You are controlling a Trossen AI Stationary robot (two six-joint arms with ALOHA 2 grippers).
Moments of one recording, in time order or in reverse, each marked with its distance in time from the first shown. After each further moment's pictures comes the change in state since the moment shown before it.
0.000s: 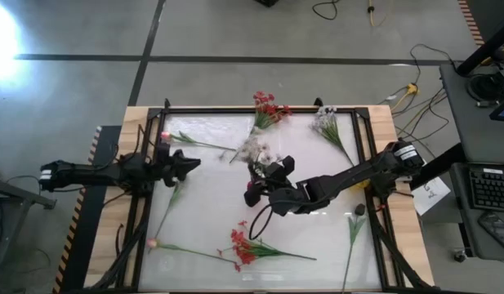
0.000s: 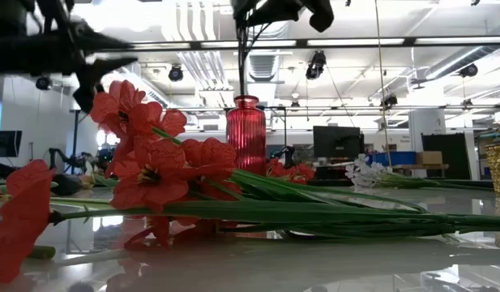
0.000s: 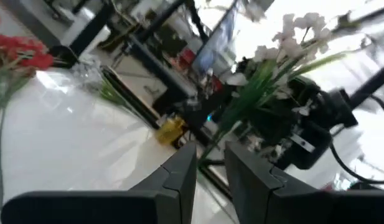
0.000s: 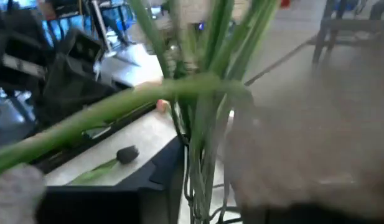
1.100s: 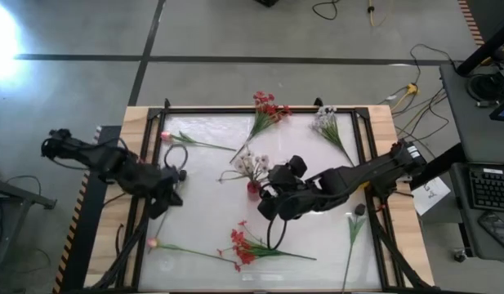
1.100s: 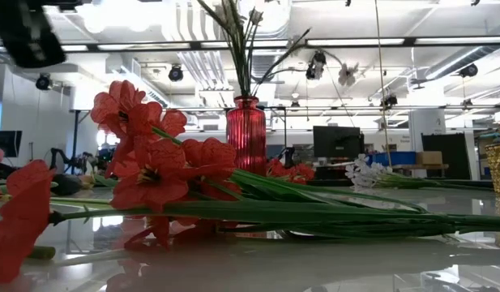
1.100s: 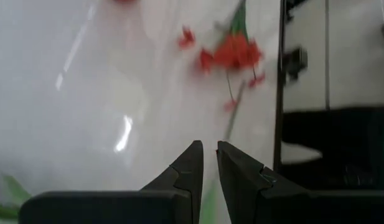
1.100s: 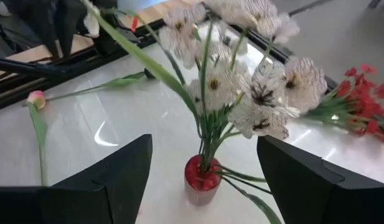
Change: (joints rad) left arm -0.438 0.435 0.664 -1.152 0.204 -0.009; right arm 0.069 -0.014 0.408 -0.823 -0.289 0.166
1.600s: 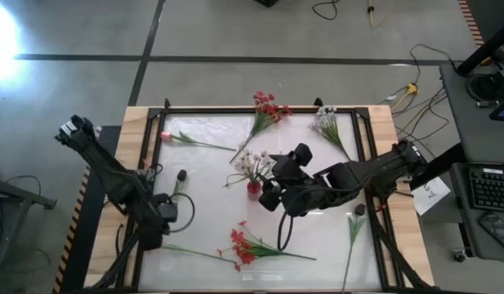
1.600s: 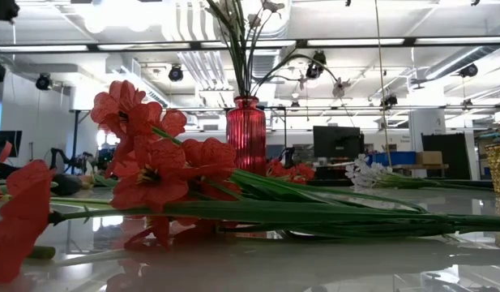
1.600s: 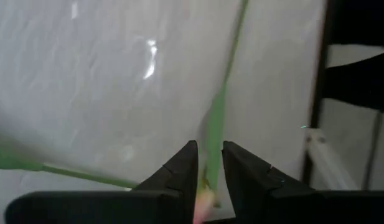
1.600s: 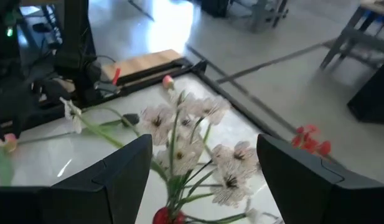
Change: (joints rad) left arm -0.391 0.305 -0.036 0.008 -0.025 -0.167; right arm 0.017 -0.001 0.124 -0.006 0.209 -0.173
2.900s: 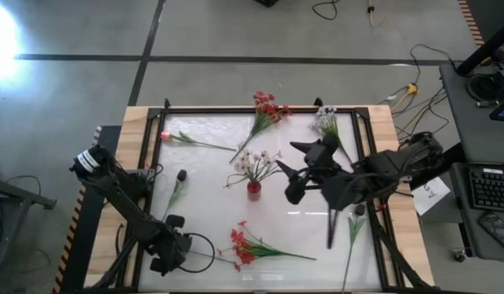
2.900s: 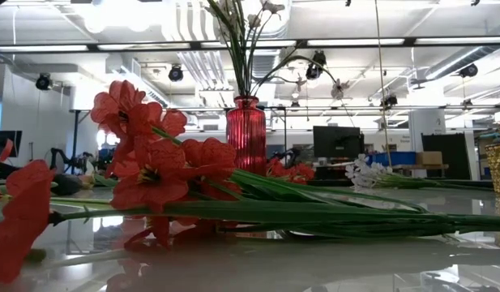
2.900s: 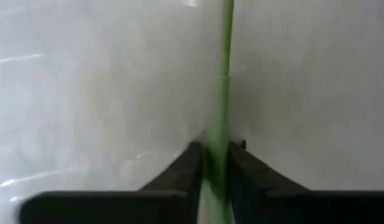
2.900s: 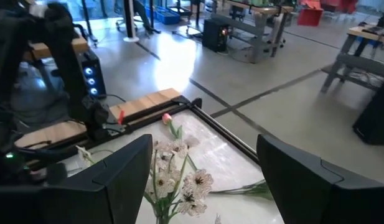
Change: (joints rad) left arm -0.093 0.574 0.104 0.125 -0.009 0.207; right arm 0.083 -0.167 0.016 0.000 0.106 -0.060
